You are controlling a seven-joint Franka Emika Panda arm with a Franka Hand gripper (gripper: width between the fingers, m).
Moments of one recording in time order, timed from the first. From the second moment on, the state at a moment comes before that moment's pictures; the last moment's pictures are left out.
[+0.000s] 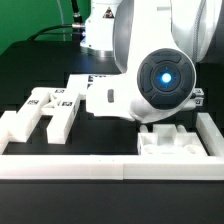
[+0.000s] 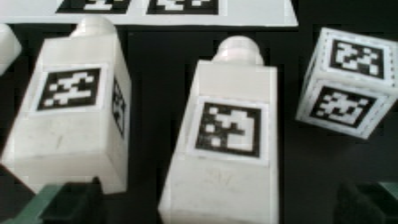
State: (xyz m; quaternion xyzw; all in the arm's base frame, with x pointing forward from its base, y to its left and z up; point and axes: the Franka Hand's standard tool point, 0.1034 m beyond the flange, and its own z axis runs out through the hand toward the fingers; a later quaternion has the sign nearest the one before) arm 0.506 0.023 0.009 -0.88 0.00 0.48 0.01
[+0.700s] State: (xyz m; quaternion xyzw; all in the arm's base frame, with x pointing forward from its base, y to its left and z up) arm 0.505 0.021 0.005 -0.88 0.00 0.47 0.01
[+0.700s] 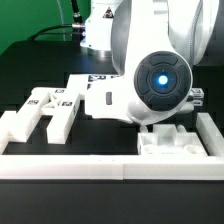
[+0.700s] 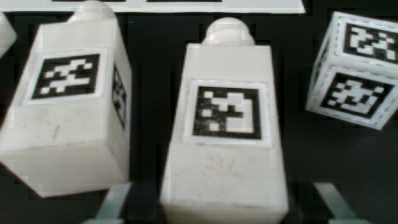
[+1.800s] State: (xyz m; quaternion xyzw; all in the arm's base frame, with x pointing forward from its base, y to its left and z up) arm 0.534 0.013 0.064 -0.90 0.01 0.44 0.02
